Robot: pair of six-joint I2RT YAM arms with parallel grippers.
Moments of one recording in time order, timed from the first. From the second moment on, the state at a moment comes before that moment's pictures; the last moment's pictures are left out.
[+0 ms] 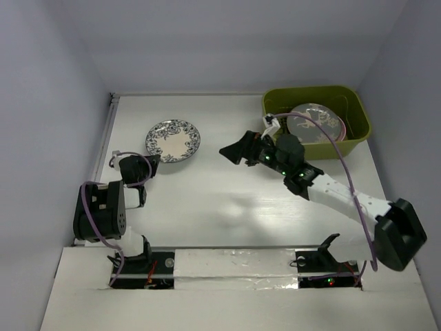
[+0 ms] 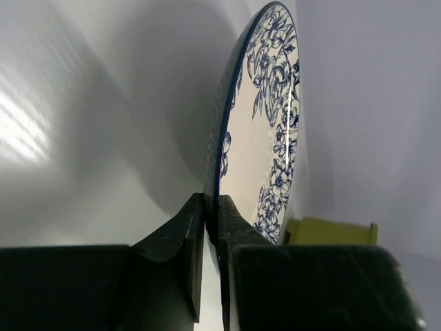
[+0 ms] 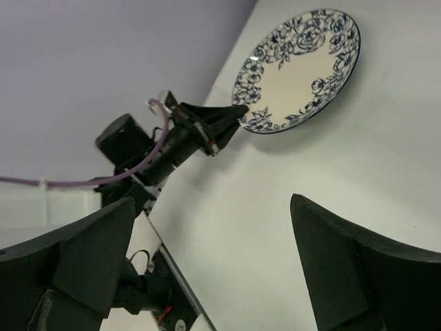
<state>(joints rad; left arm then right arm) 0.10 1.55 0.38 0.78 0.10 -1.25 0.67 1.25 0.83 0.35 -0.20 0.78</state>
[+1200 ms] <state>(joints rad) 0.03 0.55 0.24 0.32 0.53 -1.11 0.65 1.48 0.90 0.42 0.01 0.91</state>
